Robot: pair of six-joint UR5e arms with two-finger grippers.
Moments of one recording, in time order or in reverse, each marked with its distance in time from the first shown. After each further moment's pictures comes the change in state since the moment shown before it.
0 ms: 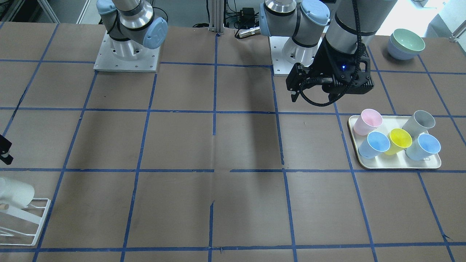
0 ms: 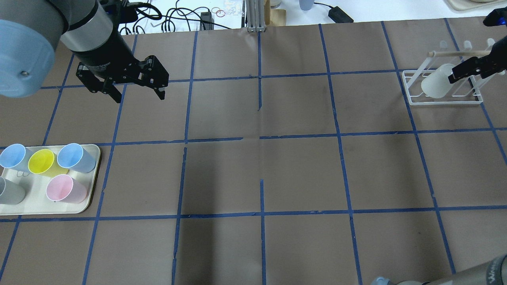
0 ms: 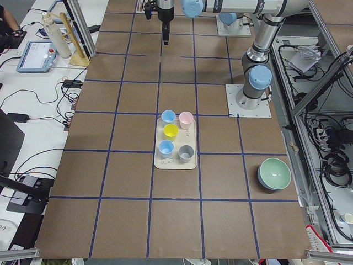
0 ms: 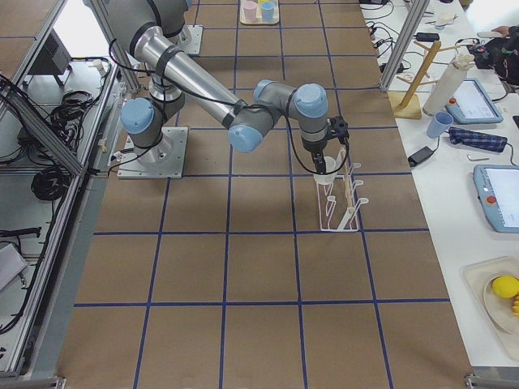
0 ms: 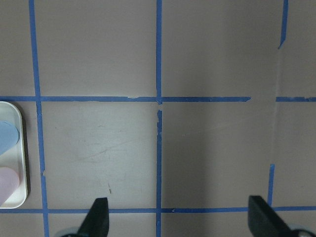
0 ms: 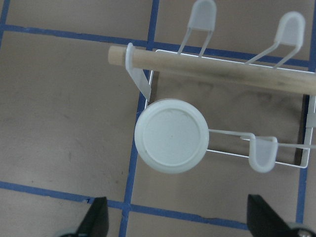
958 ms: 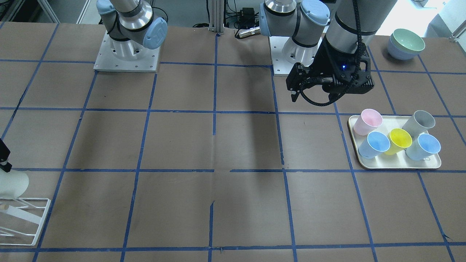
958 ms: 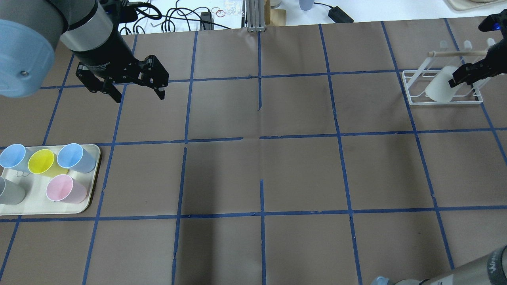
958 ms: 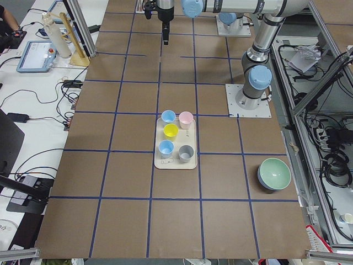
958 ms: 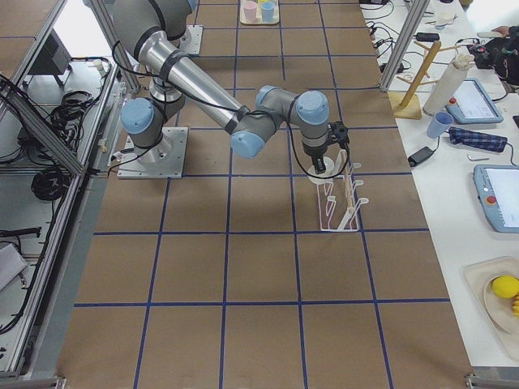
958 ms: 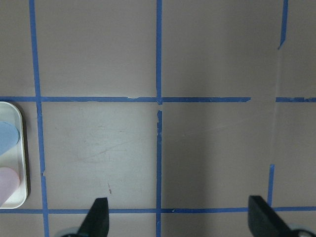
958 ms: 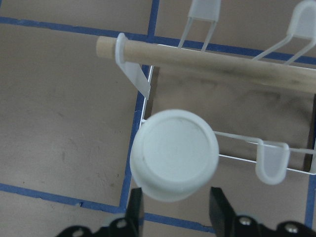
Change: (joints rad) left arm 0.000 0.000 0.001 0.000 0.000 0.000; right arm -0.006 0.067 0.001 -0.049 0.013 -0.039
